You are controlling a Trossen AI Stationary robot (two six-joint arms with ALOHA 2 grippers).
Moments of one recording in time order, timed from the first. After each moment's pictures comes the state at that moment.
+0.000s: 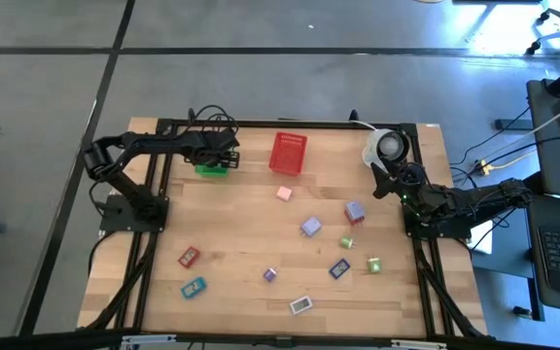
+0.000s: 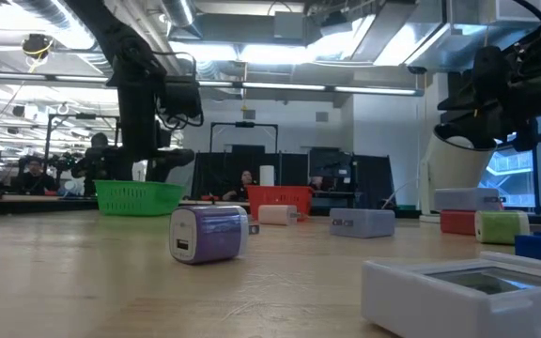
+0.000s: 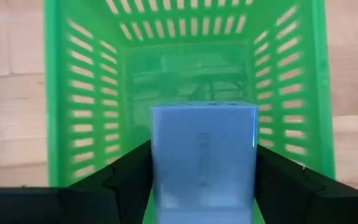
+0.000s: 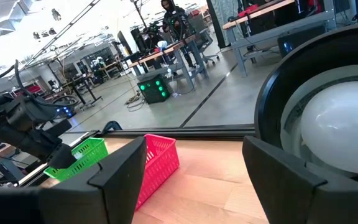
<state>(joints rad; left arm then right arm) 0.60 1.54 0.81 -0.59 -0.31 -0.88 0.22 0.09 0.02 0.02 1.10 0.49</state>
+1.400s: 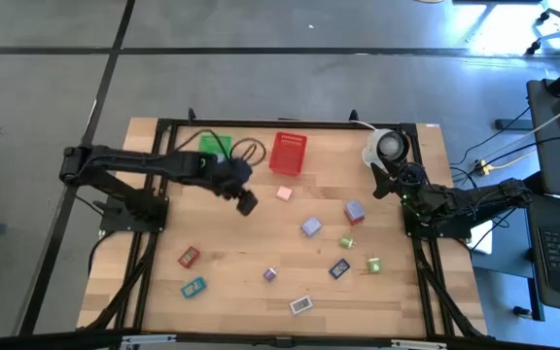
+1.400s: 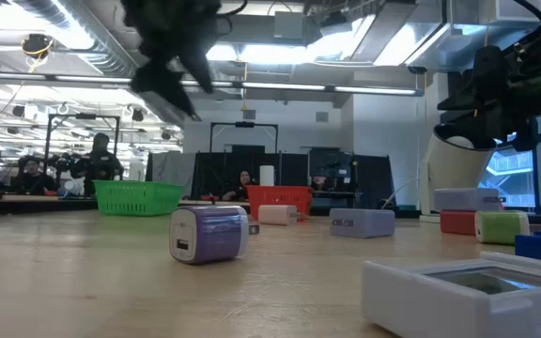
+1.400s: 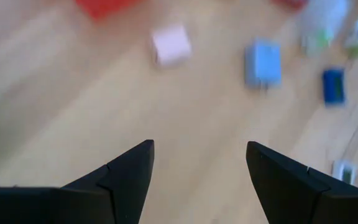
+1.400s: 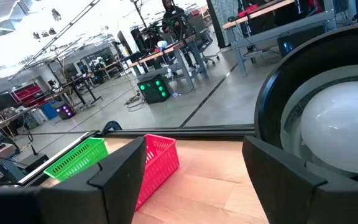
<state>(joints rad) 0.05 1.35 1.08 -0.73 -0.05 -0.76 0.22 0.09 0.02 0.02 1.10 0.49</state>
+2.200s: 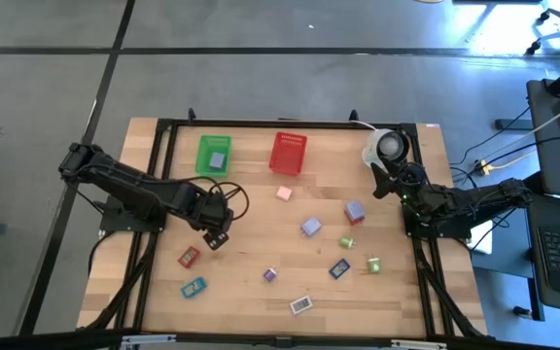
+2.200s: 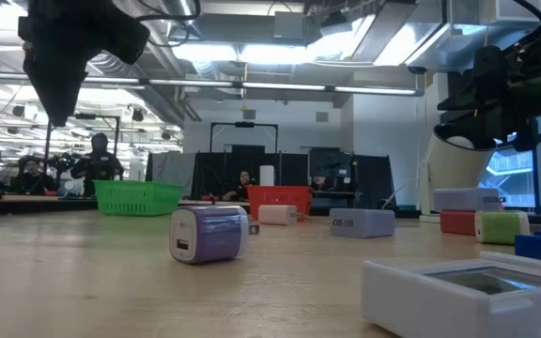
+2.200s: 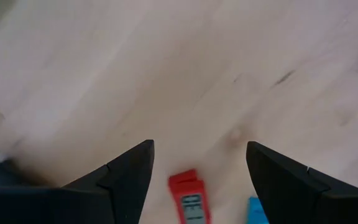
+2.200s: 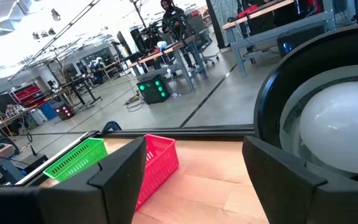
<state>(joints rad) -0.27 1.35 1.04 -1.14 -0.07 -1.03 0.22 0.09 0.02 0.02 1.10 0.49</state>
